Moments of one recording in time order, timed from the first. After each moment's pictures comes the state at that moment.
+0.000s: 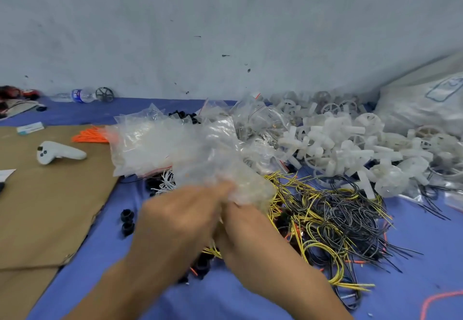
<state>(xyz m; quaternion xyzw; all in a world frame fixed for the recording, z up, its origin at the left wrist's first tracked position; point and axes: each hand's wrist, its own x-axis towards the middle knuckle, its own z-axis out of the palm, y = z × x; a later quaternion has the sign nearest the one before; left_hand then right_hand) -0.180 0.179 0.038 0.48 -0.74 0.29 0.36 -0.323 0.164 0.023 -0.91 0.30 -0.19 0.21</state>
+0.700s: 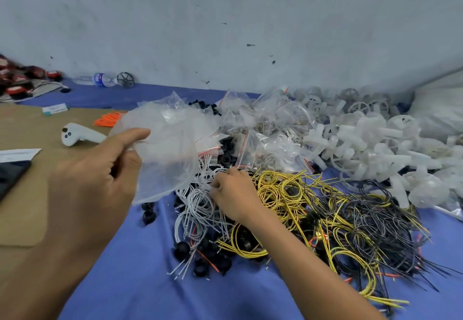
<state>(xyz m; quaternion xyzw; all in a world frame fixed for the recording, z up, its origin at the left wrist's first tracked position) -0.077 0.198 0.057 0.68 -0.55 0.20 0.45 -0.230 0.038 -0.052 -0.88 0.42 -0.14 0.15</state>
